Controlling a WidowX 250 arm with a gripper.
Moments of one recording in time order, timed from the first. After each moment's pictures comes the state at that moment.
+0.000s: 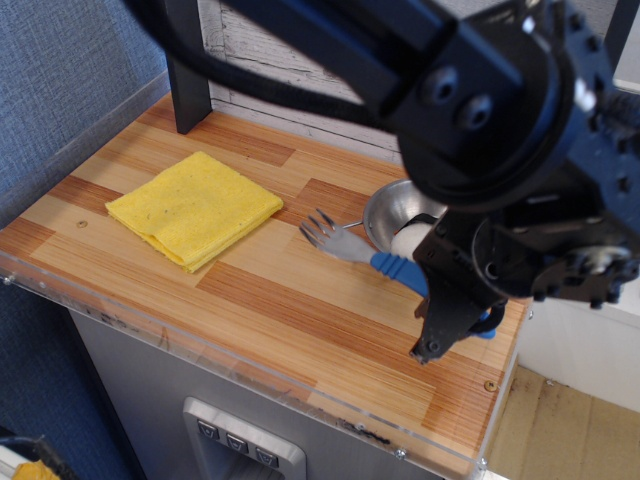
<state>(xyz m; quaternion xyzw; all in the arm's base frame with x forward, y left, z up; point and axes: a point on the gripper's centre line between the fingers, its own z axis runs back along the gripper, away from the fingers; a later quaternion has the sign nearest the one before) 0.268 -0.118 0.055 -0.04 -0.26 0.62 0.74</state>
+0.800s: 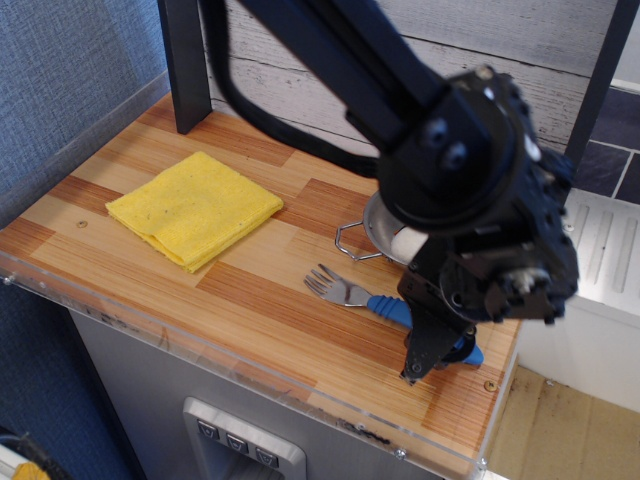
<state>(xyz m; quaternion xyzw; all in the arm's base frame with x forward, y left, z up) 0.274 -0.118 0.009 -0.07 -0.19 0.62 0.76</state>
